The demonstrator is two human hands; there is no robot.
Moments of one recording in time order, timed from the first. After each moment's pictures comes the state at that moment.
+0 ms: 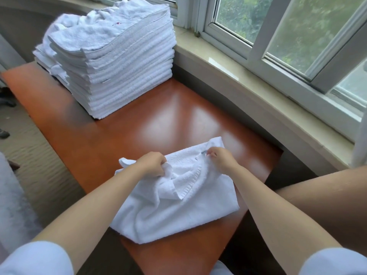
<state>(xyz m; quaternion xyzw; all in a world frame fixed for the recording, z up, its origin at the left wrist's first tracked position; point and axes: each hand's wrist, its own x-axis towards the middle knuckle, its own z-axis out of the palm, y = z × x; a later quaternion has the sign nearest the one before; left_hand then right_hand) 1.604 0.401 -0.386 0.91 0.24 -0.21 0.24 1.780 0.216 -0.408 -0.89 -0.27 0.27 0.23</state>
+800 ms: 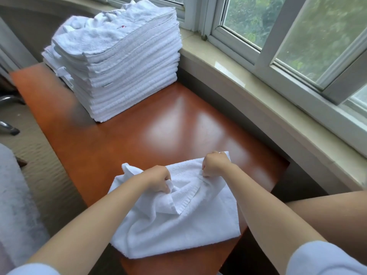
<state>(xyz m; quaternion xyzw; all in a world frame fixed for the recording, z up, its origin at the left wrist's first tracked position) 1.612 0.386 -0.390 0.89 0.22 -0.27 0.30 1.797 0.256 -0.410 -0.84 -0.47 0.22 -0.14</state>
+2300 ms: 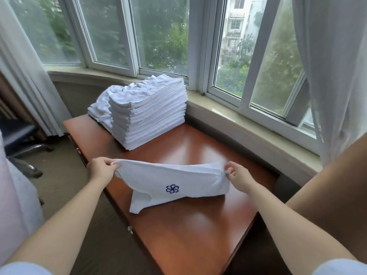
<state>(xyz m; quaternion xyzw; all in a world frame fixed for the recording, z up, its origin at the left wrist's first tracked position) 1.439 0.464 -0.311 0.73 0.54 0.30 0.30 1.732 0.151 -0.337 -0.88 -0.30 0.16 0.32</state>
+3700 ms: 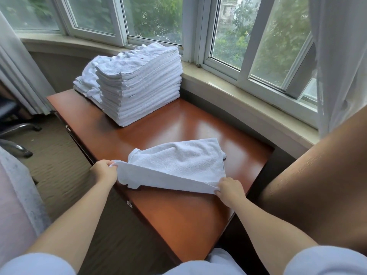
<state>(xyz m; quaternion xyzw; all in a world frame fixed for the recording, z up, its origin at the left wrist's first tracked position) 1.424 0.425 -0.375 0.70 0.62 0.21 0.30 1.653 0.119 -0.420 -0.91 -0.40 0.10 -0.05</state>
